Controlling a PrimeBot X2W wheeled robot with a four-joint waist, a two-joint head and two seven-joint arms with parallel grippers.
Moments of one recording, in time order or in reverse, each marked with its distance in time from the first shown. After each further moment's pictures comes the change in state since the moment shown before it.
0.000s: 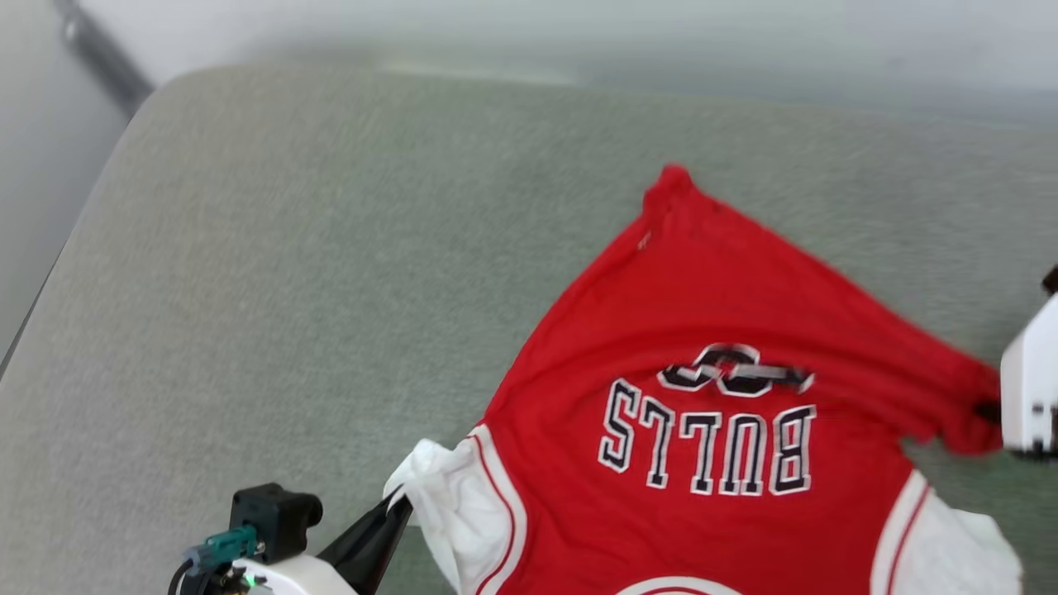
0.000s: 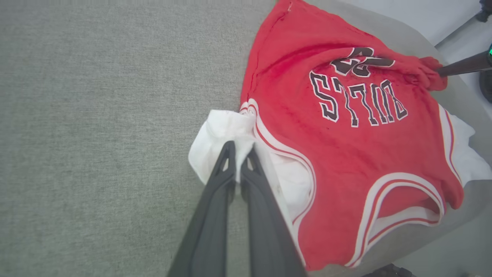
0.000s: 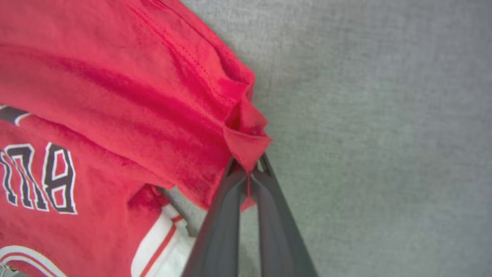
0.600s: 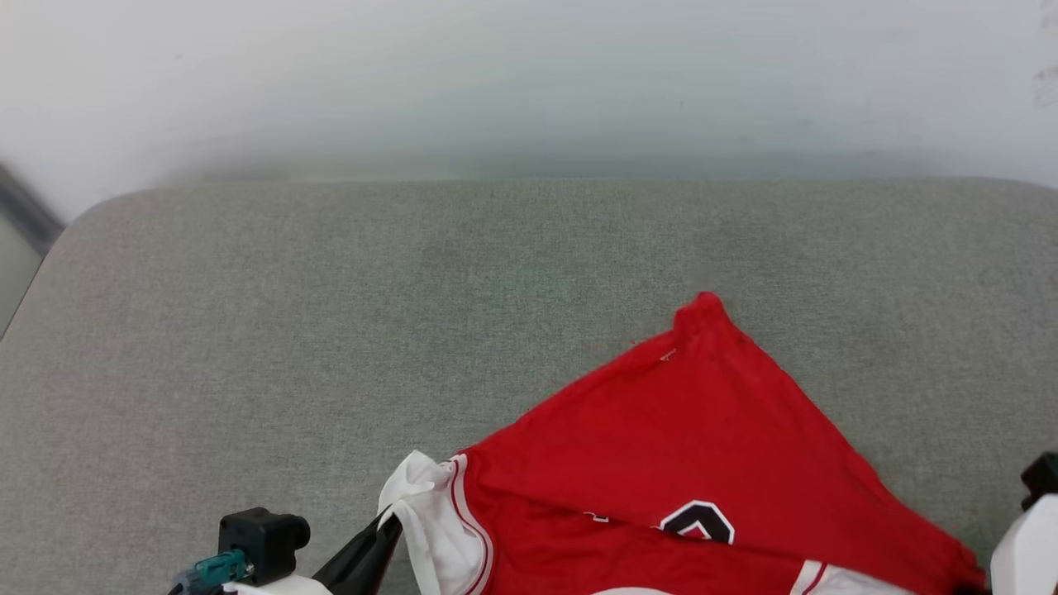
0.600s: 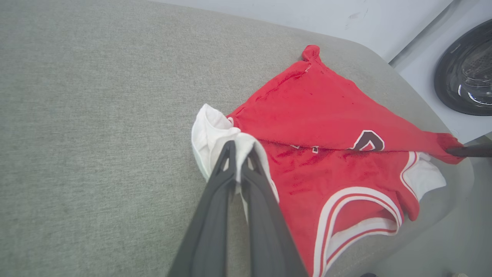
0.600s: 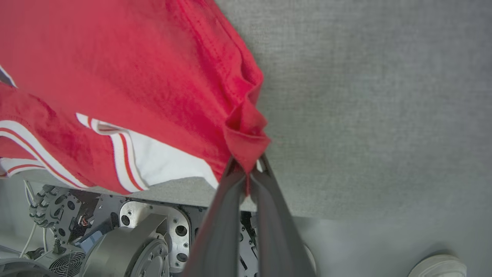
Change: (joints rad) left arm 0.063 -0.014 0.019 0.012 -0.036 0.032 -0.038; right arm 0.517 0.027 -0.064 -0.382 0.120 0.000 -0.006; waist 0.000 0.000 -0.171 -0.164
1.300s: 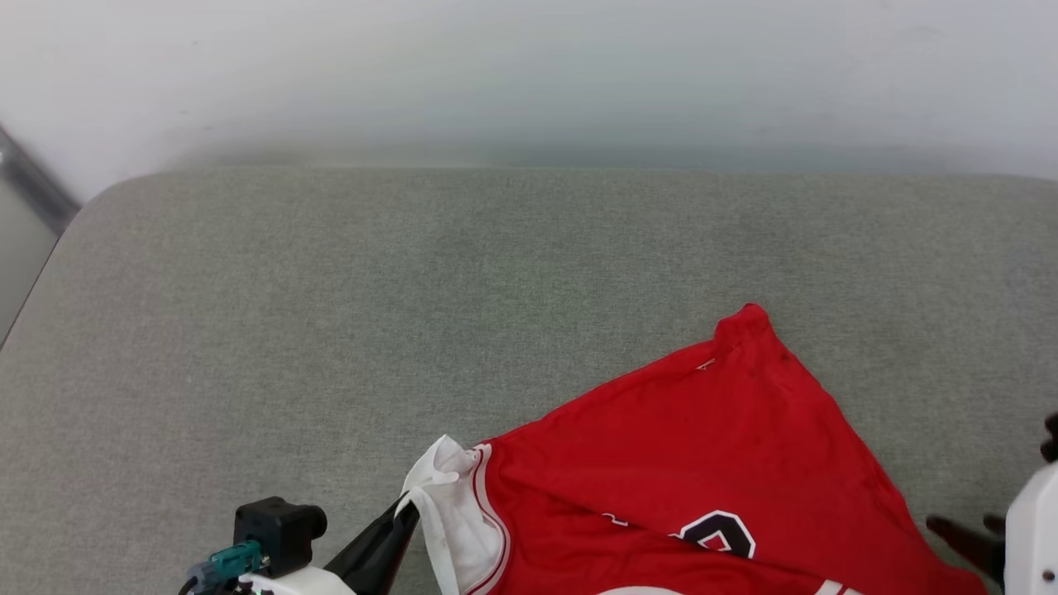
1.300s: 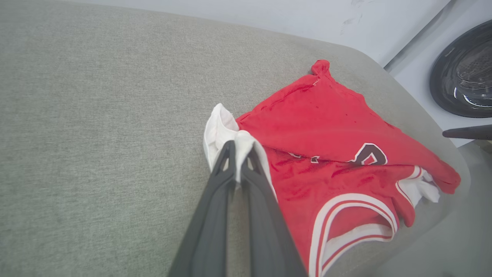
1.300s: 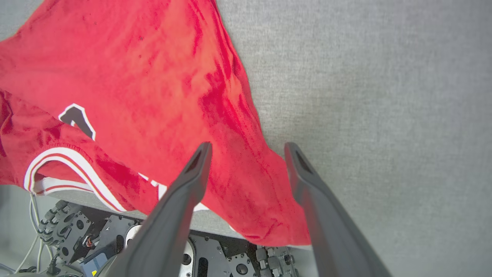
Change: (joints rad) left arm -0.020 -0.012 -0.020 -0.020 0.019 0.007 -0.001; right arm 0.042 0.024 -0.049 -0.154 0.016 0.000 -0.027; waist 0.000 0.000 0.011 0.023
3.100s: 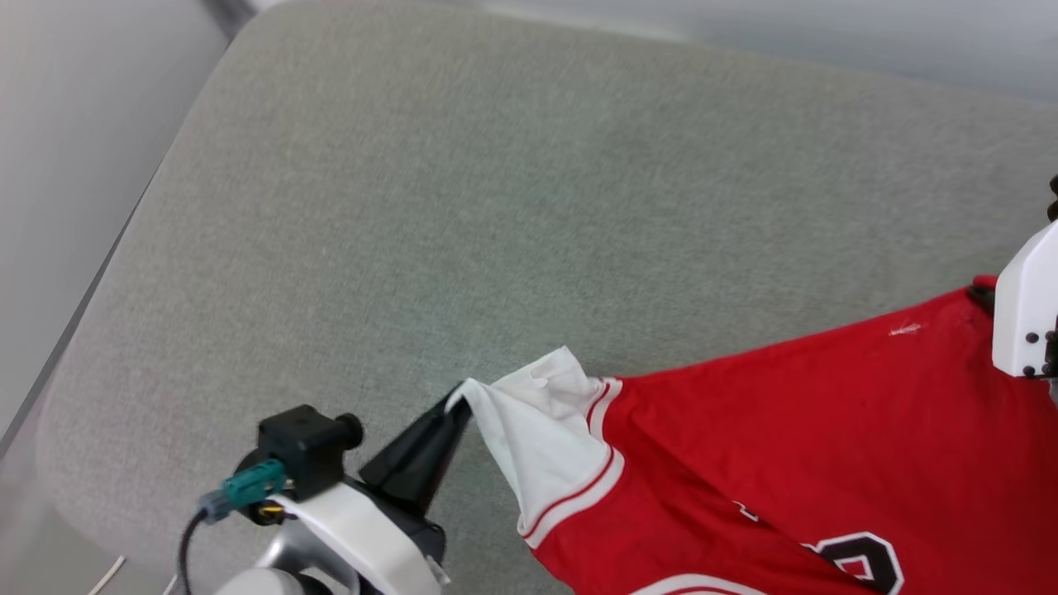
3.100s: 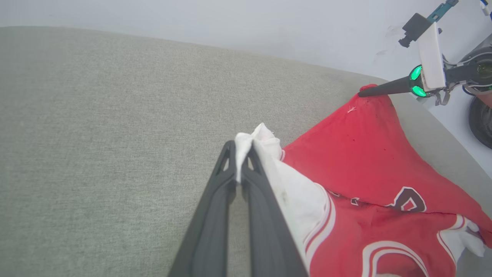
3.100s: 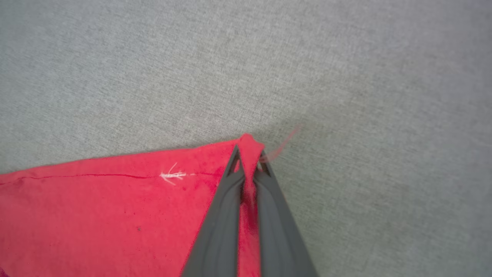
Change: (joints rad) left arm -0.200 -0.057 -0.037 -0.074 0.048 -0.043 -0.007; right arm -0.598 -0.052 0.164 0.361 -0.162 0.000 -0.077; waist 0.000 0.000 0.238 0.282
